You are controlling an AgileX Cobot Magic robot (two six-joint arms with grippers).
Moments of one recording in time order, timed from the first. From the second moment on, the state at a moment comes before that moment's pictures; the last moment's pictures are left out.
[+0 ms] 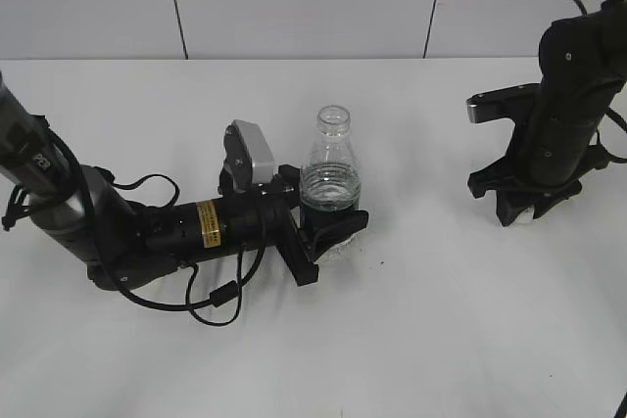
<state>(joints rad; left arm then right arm) -0.46 2.38 -0.98 0.84 -1.27 -0.25 0.22 2.06 -1.23 -0.07 0.73 -0.03</state>
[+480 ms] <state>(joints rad) -0.46 2.38 -0.98 0.84 -1.27 -0.25 0.22 2.07 -1.23 -0.02 0.72 -0.03</state>
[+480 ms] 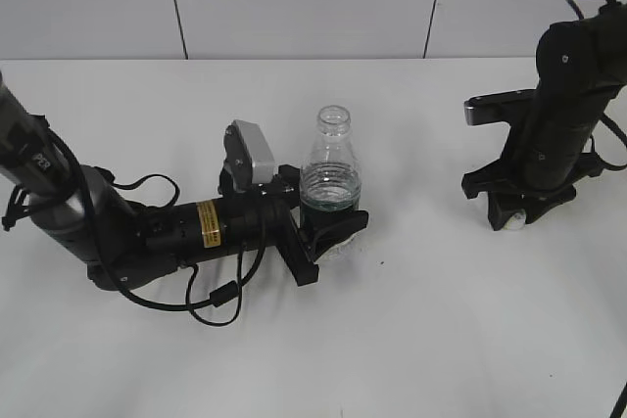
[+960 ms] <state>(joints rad) -0.46 2.38 -0.98 0.84 -1.27 -0.25 0.22 2.07 -1.23 -0.01 0.73 -0.07</state>
